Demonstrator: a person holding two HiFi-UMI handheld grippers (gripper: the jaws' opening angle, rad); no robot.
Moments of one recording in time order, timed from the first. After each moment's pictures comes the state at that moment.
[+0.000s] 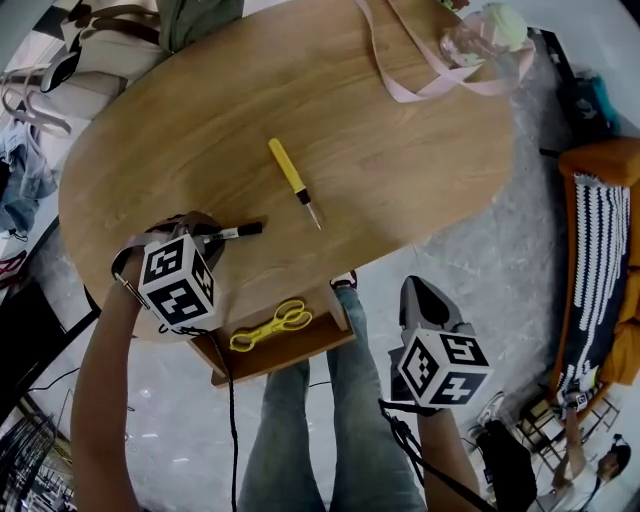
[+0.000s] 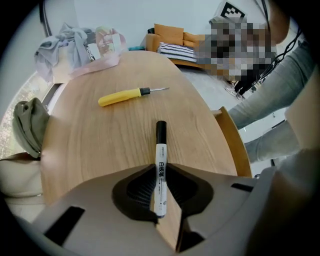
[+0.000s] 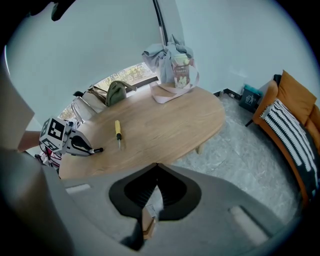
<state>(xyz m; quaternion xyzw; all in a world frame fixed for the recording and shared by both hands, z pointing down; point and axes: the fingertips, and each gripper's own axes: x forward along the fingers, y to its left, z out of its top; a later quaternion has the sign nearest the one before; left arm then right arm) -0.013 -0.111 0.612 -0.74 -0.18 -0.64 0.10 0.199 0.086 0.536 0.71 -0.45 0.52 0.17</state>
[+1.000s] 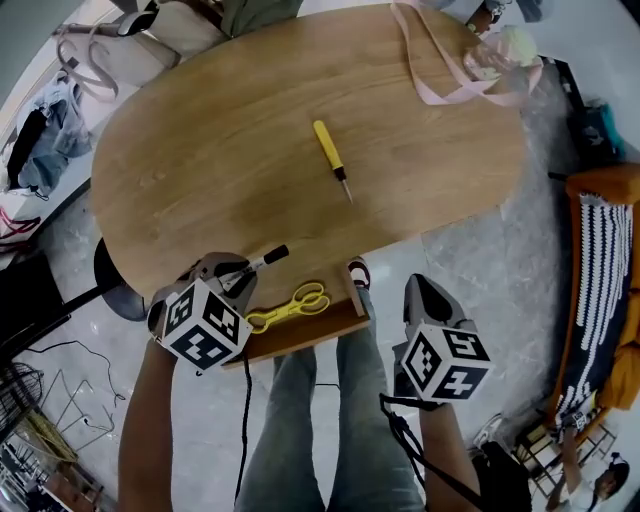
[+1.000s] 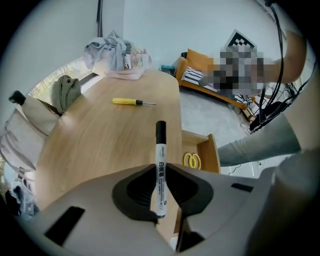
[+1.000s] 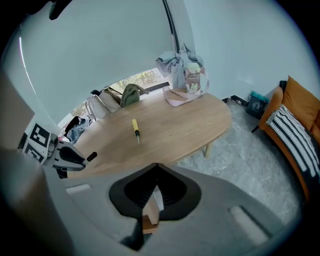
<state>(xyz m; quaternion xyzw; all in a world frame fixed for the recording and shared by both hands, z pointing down) -0.069 -0.021 0.558 -0.81 -0.02 -0.58 -0.04 0.150 0.098 0.516 0.70 -0.49 0.48 0.16</state>
